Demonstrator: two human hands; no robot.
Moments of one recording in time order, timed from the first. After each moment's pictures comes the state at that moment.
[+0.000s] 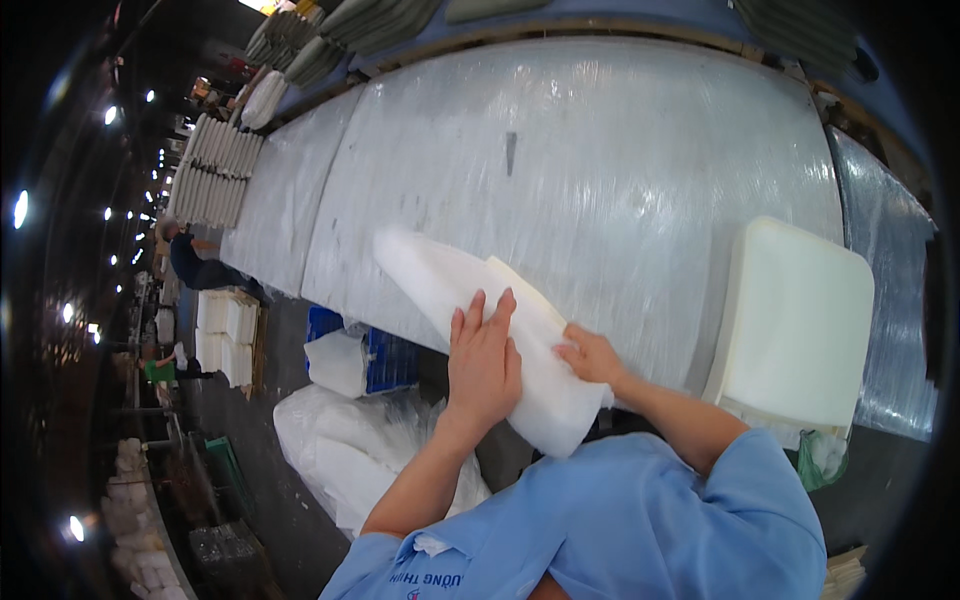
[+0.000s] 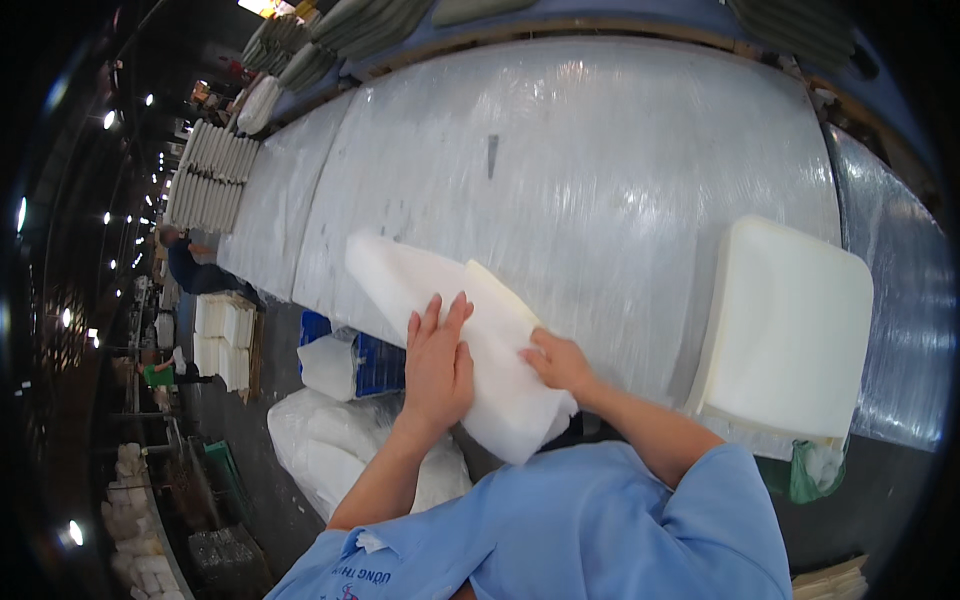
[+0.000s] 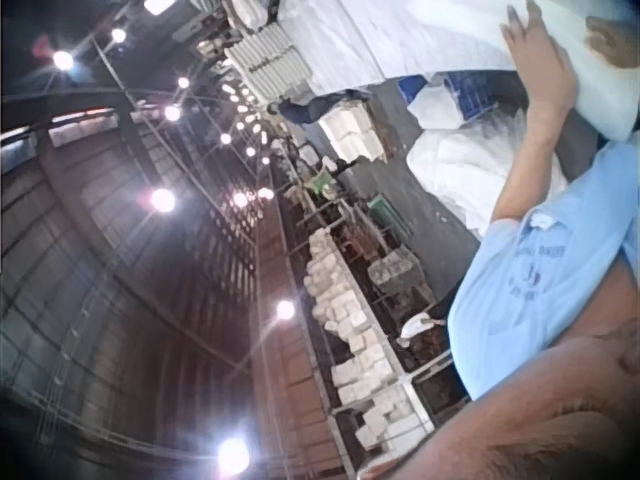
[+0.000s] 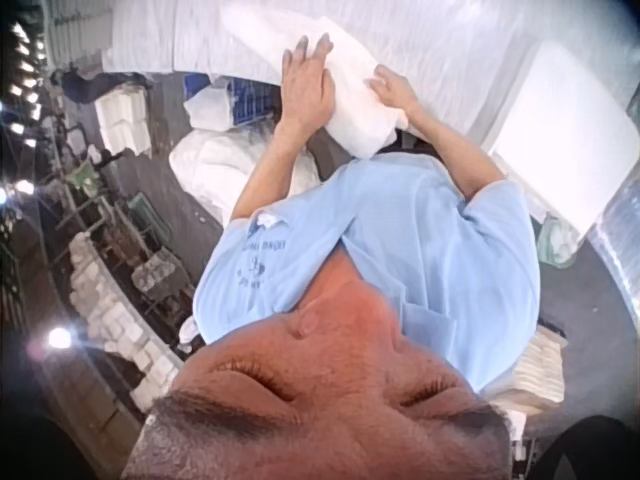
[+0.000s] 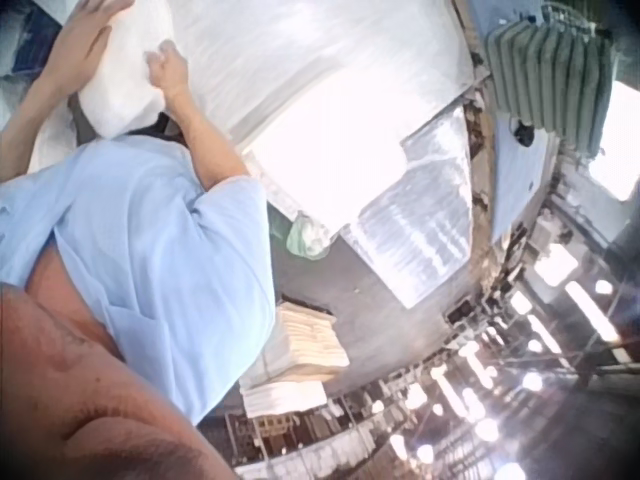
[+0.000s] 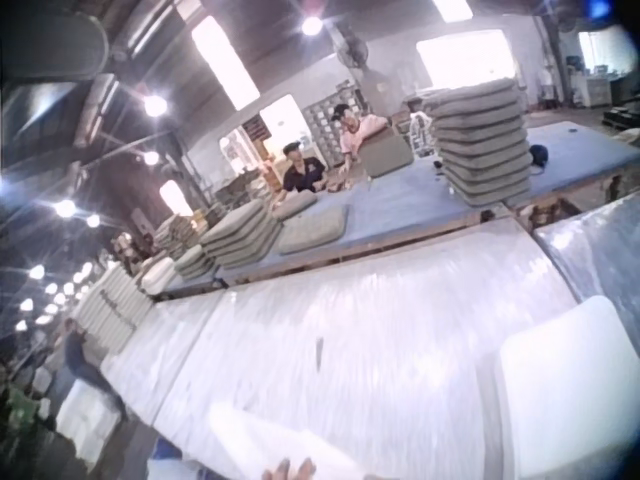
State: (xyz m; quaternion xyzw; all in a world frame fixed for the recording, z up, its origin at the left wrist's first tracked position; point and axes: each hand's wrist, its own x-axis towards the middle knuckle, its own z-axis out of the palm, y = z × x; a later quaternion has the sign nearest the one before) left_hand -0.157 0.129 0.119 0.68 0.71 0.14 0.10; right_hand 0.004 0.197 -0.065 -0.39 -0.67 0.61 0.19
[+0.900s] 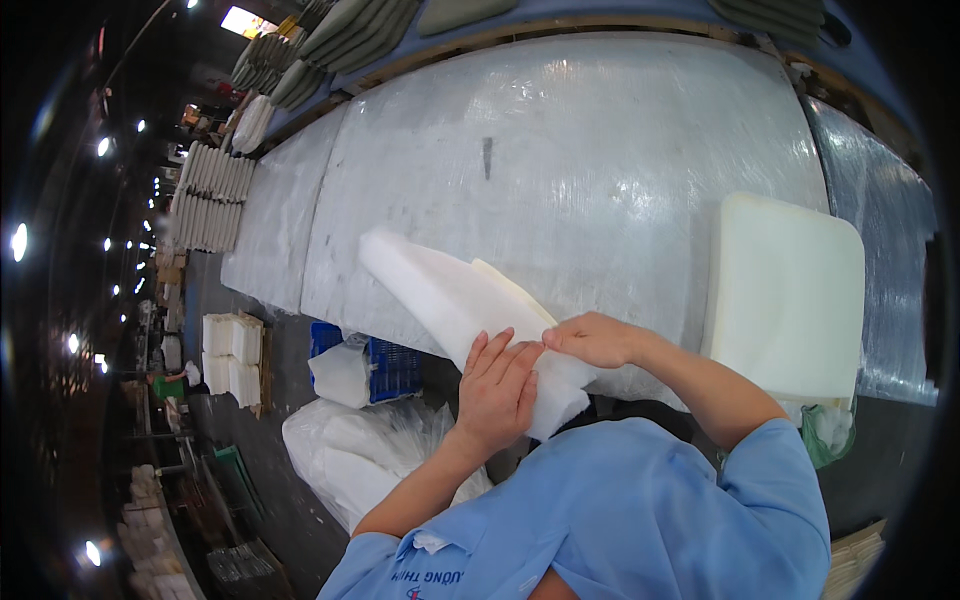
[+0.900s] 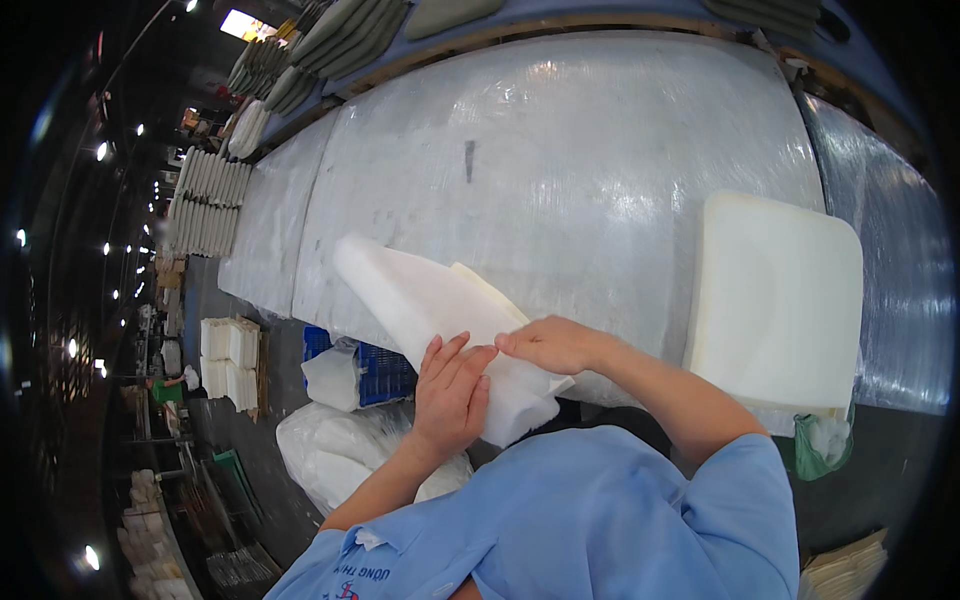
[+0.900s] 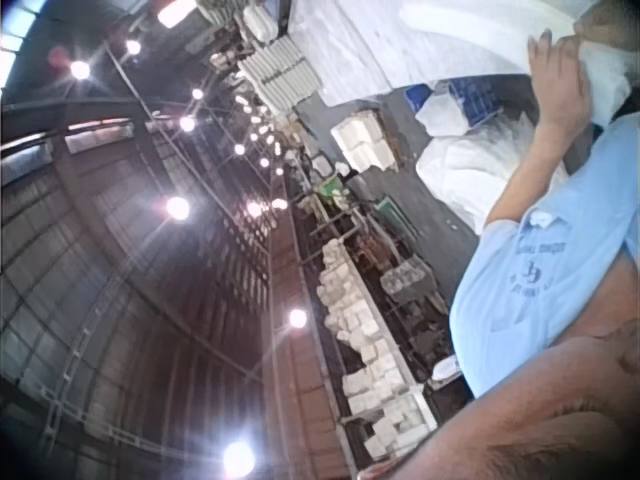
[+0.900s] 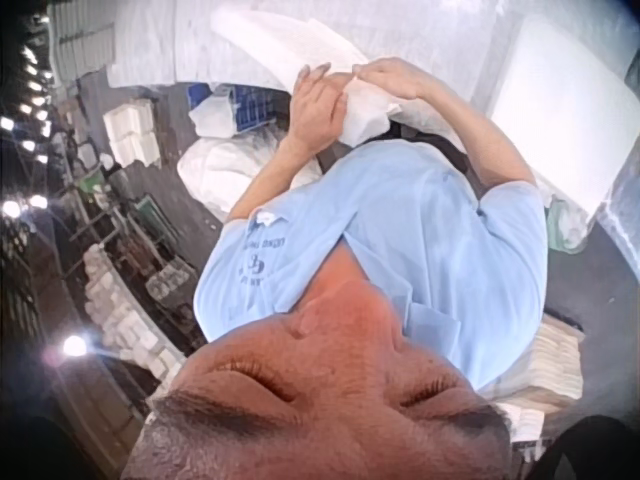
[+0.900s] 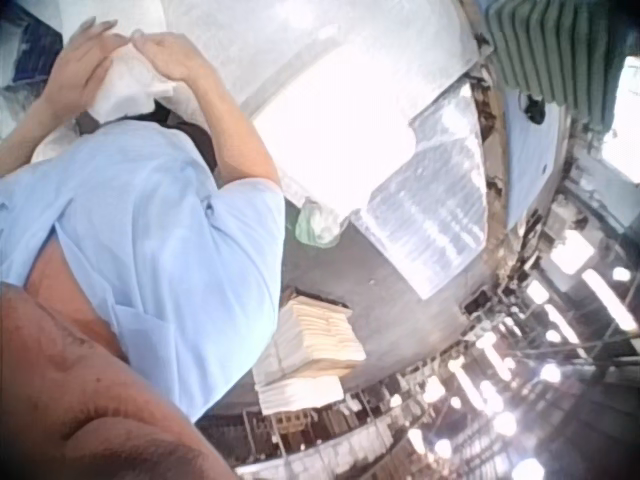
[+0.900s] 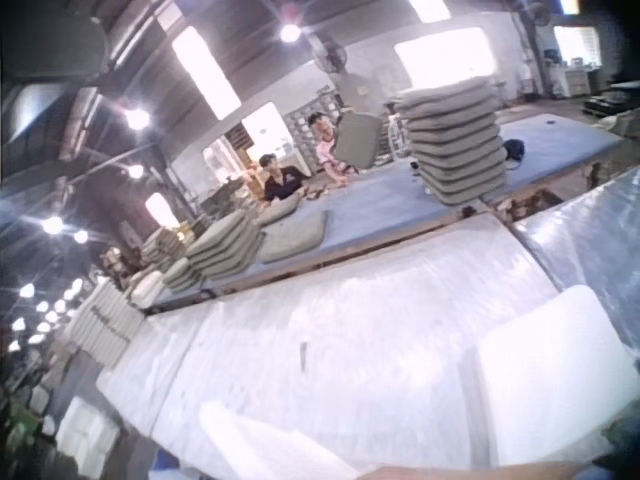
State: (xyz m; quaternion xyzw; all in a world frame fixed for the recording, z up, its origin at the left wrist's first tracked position) left_hand -0.108 0.103 0.127 0.78 0.61 0.15 0.06; right_hand 0.058 0.235 0.020 -0.26 -0.66 0.70 0.04
